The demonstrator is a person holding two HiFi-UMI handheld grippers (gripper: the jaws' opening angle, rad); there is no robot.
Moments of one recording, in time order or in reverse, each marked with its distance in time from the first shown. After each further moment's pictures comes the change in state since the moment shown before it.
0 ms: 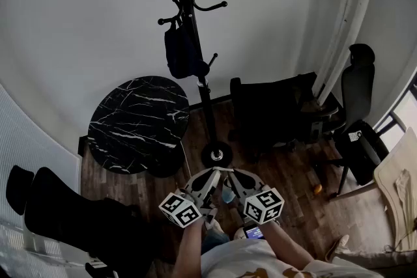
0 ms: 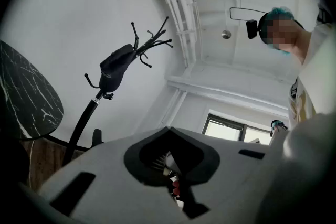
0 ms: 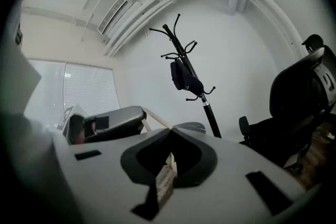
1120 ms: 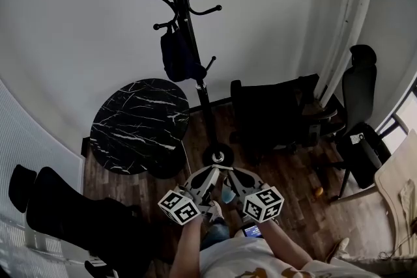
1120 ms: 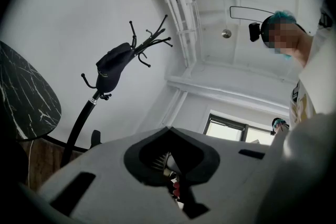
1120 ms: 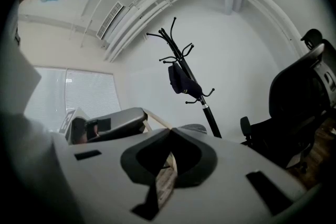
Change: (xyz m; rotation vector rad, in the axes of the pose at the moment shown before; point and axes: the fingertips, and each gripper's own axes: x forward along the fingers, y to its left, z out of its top) left arm 0.022 -0.004 0.003 0.014 -0.012 0.003; right arm -0.003 -0.016 0.016 0.027 -0.027 0.031
